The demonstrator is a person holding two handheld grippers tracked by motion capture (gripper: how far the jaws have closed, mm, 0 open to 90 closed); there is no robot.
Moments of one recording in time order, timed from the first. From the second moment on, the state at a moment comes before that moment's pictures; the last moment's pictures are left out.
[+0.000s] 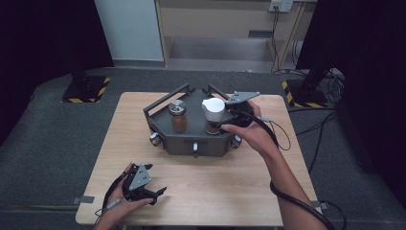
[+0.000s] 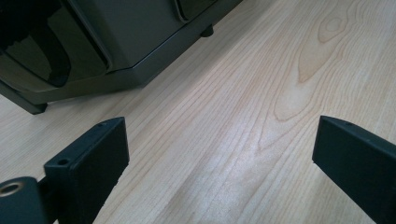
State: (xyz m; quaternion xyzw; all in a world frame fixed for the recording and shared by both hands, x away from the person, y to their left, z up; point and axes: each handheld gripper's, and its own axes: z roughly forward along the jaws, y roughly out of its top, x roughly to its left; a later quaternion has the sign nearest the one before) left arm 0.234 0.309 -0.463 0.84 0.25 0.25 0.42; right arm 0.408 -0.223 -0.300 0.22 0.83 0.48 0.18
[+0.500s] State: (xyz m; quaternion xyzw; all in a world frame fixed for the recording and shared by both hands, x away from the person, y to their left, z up) left arm 0.233 0.312 -0.464 0.83 0.26 0.25 0.43; right arm 0.391 -0.241 -0.304 0.22 0.83 0.48 0.17
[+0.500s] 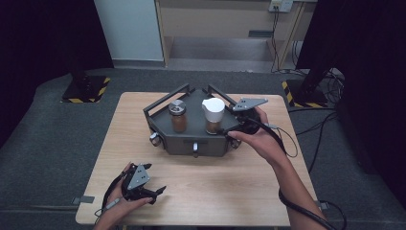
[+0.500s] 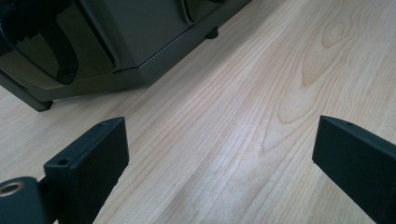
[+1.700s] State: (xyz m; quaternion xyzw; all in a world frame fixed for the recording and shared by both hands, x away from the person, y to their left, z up) left arm 0.234 0.309 -0.467 0.82 0.28 0.24 0.43; right arm 0.350 -0.291 -0.338 0.23 0.82 0.49 0.17
